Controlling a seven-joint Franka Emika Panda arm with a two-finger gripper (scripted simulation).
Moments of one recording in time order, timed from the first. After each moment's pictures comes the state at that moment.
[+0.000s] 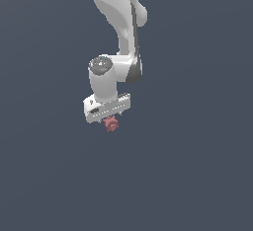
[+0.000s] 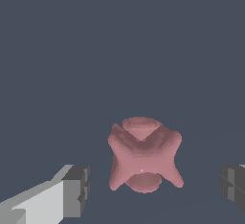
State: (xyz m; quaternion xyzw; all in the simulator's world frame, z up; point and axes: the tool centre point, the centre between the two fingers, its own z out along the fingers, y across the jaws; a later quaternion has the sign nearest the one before) arm -0.025 -0.077 0.098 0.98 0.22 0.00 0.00
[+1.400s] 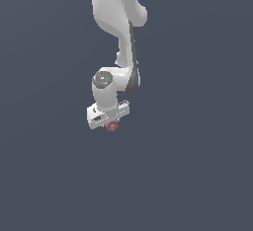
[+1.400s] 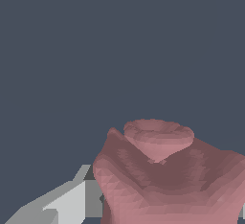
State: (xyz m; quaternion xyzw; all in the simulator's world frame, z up) arm -0.029 -0.080 0.042 0.97 0.24 0.00 0.00
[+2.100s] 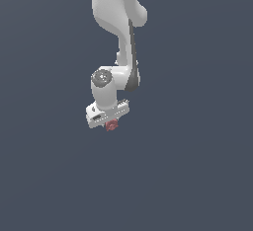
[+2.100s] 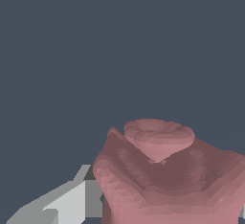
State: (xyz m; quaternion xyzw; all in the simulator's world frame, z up) arm -0.031 -0.082 0.047 0.97 0.24 0.00 0.00
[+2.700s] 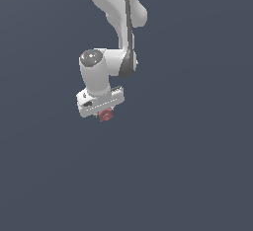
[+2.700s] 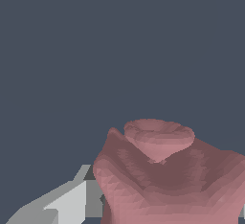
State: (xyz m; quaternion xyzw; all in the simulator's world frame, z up) arm -0.047 -0.105 0.111 0.97 0.24 0.00 0.00
